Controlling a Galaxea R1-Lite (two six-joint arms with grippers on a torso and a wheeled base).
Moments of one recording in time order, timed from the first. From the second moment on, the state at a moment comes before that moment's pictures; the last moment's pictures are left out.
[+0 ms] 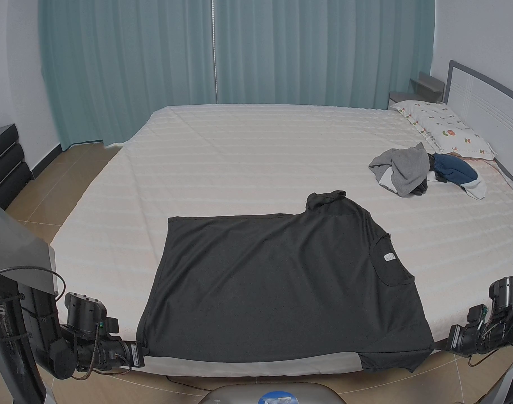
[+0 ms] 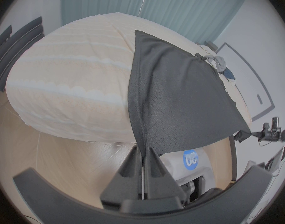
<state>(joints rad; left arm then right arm) -0.13 2.18 -0.02 -1.21 -0.19 -0.25 -0.26 1.80 -0.02 -0.72 0.41 0.22</state>
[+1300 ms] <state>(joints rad) -0.14 1.92 -0.11 -1.06 -0.14 -0.39 -0.25 1.64 -0.16 -0.53 0.38 0.17</state>
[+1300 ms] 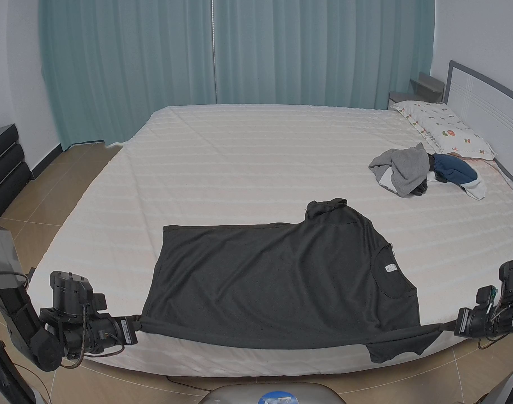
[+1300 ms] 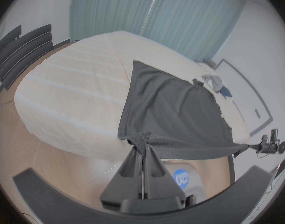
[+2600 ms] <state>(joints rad) -0.14 2.01 -0.26 -1.14 -0.13 -0.55 -0.14 1.80 -0.44 -0.54 0.38 0.28</state>
